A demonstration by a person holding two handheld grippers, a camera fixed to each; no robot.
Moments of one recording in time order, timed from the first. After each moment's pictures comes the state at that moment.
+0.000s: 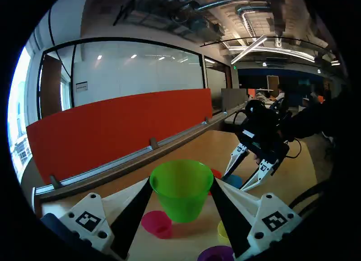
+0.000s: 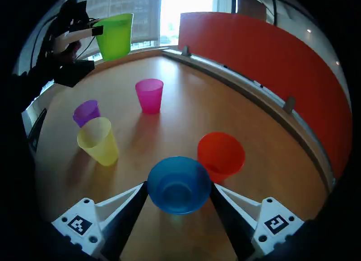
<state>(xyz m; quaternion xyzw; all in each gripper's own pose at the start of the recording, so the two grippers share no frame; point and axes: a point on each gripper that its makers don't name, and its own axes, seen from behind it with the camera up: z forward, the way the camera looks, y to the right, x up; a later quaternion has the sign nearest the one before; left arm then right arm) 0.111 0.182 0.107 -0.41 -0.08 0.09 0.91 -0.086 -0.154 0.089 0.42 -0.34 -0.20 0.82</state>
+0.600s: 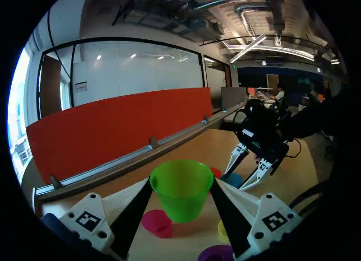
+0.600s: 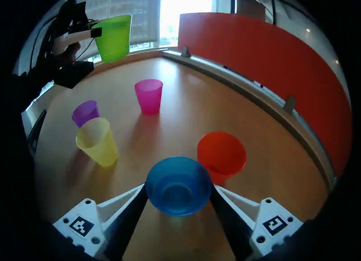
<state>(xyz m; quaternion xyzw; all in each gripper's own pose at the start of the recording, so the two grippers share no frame) 0.107 0.184 0.106 -0.41 -0.08 0.09 0.91 -0.089 -0.154 0.090 0.42 -0.33 -0.19 0.82</state>
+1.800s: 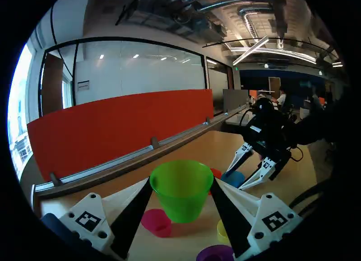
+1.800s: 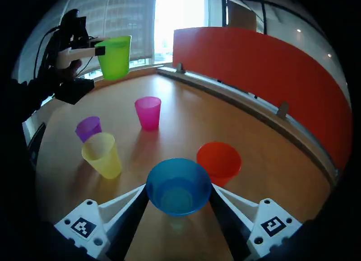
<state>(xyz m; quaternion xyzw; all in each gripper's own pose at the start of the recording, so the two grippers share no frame) 0.108 0.179 0.104 -0.40 -0.08 0.08 0.91 -0.064 -0.159 0.086 0.41 -0.28 -0.15 0.85</state>
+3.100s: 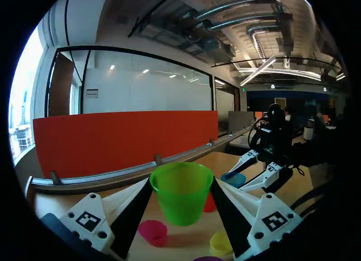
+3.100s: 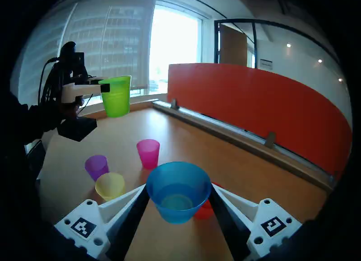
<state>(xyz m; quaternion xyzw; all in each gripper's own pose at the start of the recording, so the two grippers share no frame) 0.143 0.182 0.097 -0.38 -0.02 0.01 0.92 0.021 -0.176 0.090 0.40 -0.18 -0.10 0.89</state>
